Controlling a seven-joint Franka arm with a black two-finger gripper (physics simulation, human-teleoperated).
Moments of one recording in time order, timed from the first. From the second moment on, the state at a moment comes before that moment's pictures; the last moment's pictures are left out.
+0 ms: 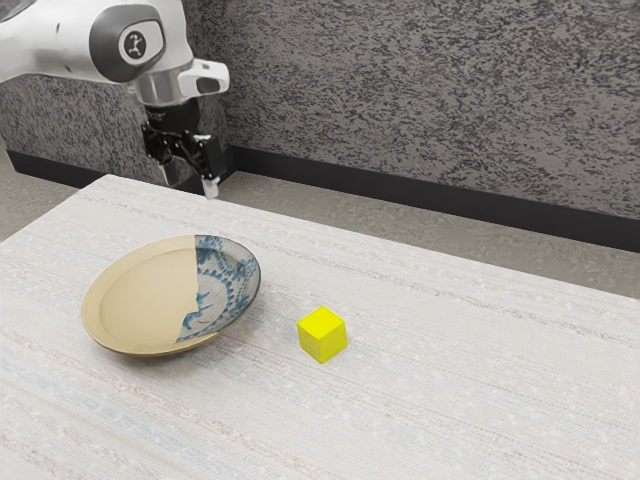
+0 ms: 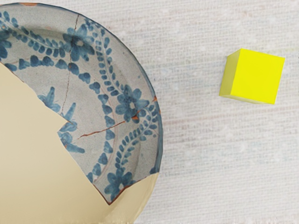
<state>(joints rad) -0.07 0.06 0.09 -1.63 -0.01 1.65 0.15</state>
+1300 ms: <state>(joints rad) -0.26 0.45 0.03 -1.80 0.02 2.26 0.08</state>
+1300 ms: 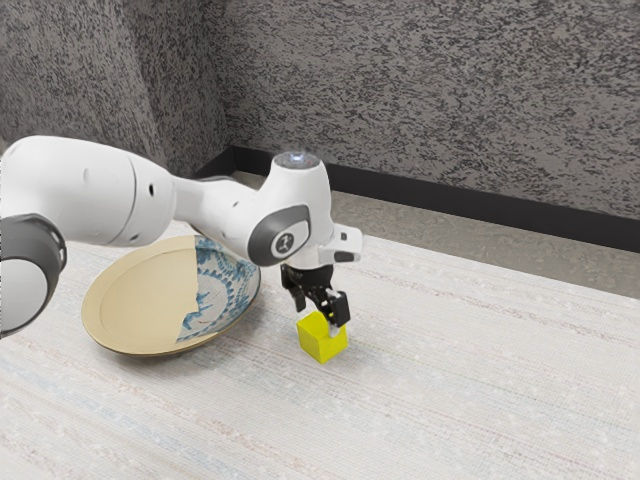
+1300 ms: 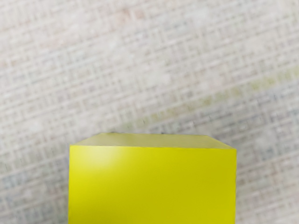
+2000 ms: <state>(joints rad) -0.26 0.51 0.03 -1.80 0.02 2.28 0.05</state>
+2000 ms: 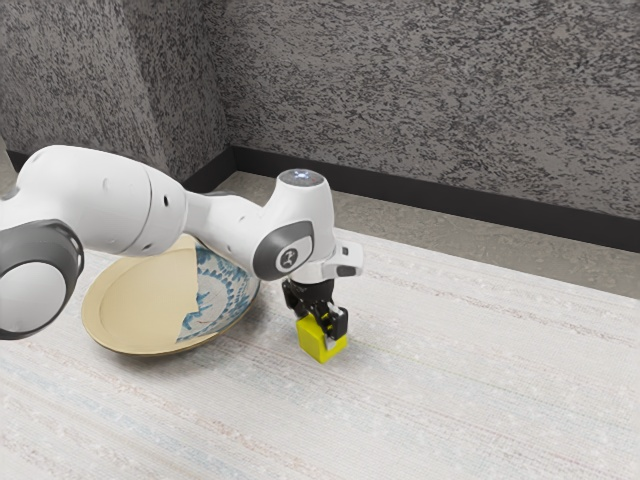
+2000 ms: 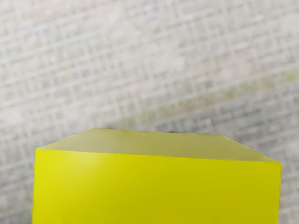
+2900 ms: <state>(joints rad) 0.19 0.25 0.01 -2.03 0.02 2.22 0.02</state>
